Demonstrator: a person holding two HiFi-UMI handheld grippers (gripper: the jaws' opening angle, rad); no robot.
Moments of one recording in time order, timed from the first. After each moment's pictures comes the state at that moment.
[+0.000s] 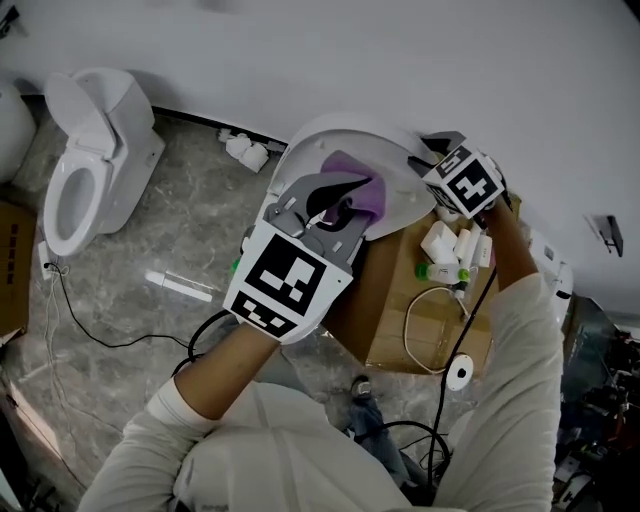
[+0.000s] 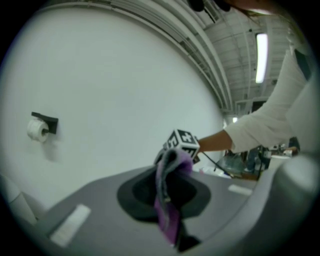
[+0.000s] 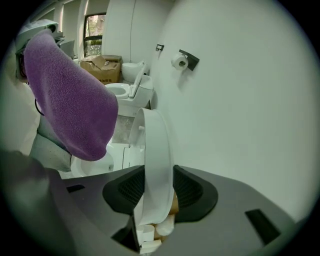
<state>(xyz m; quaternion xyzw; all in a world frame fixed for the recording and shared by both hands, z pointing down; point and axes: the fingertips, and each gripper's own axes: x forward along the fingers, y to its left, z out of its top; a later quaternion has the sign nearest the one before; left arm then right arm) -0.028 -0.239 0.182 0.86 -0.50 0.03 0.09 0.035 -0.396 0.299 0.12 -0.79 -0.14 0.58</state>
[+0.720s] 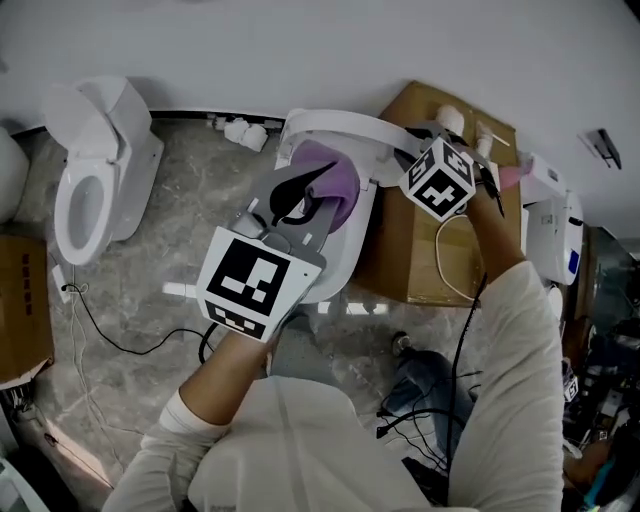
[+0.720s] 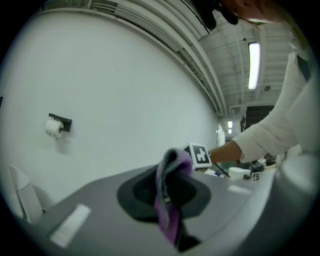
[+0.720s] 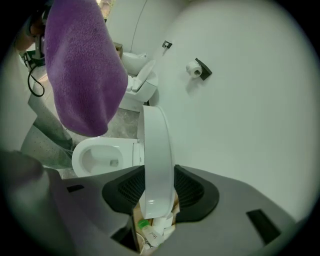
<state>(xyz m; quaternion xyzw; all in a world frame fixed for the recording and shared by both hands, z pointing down) -0.060 -0.088 0.182 0.87 -0.49 0.02 0.09 0.044 -0.233 0.313 0.18 -0.75 -0.20 0.60</state>
